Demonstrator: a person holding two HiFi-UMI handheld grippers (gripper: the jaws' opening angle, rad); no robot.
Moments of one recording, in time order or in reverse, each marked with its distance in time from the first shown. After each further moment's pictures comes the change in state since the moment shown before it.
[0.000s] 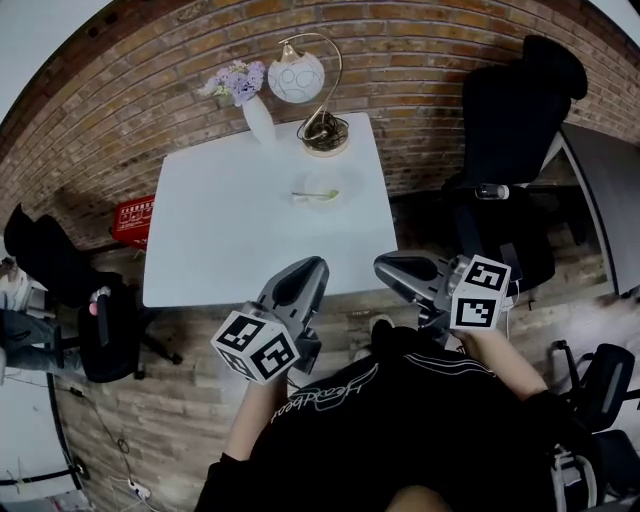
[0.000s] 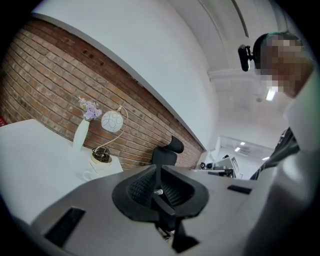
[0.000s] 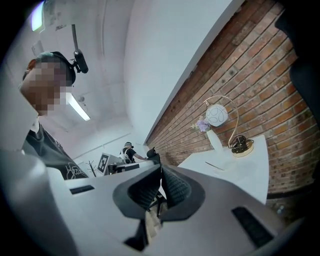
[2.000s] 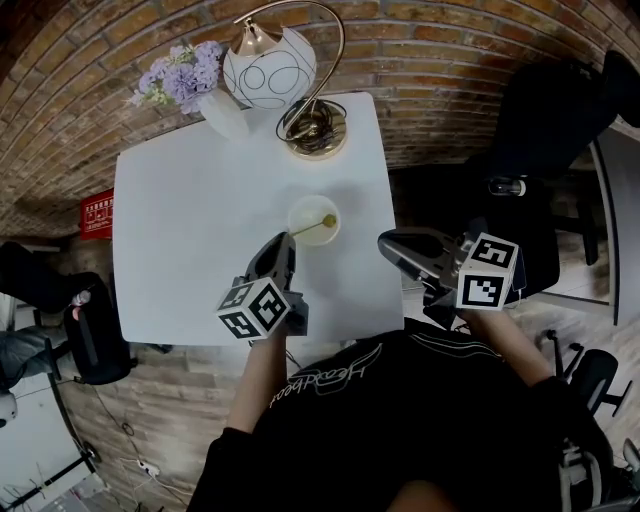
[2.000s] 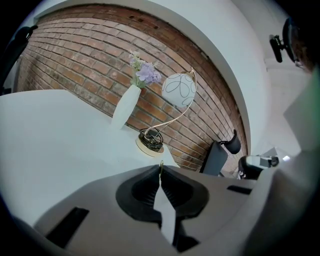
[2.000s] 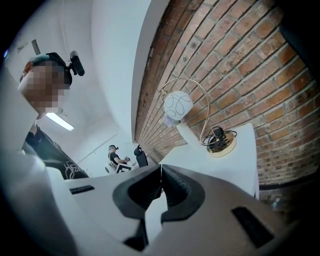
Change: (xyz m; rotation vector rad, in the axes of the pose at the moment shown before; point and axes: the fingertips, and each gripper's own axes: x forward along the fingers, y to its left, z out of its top) left arm 0.148 0.259 -0.051 -0.262 0.114 0.401; right arm 0.061 -0.221 0.034 0.187 0.109 -0.058
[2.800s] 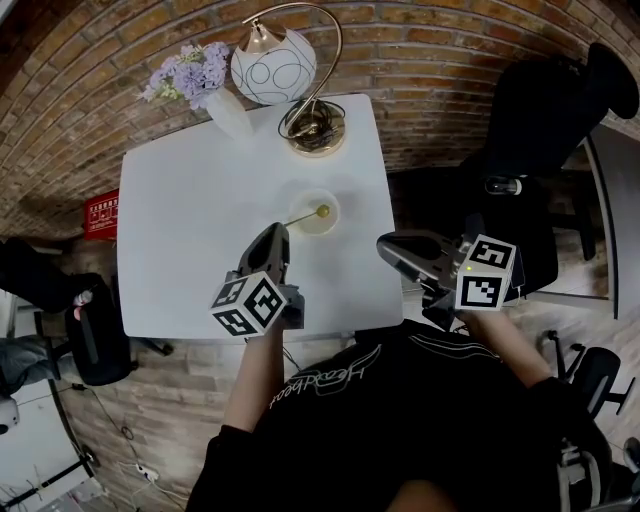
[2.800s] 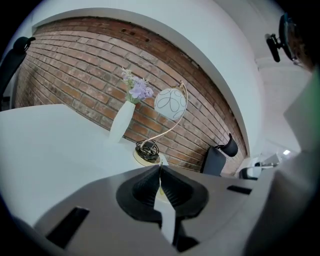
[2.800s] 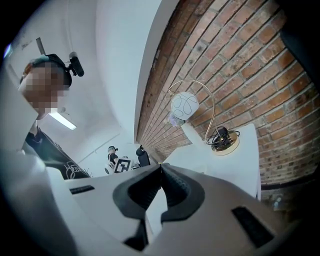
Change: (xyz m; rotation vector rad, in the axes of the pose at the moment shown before) left arm -0.028 -0.019 0.029 0.062 -0.086 -0.005; right arm -0.011 0.030 -0.010 -0.018 -0.016 0.009
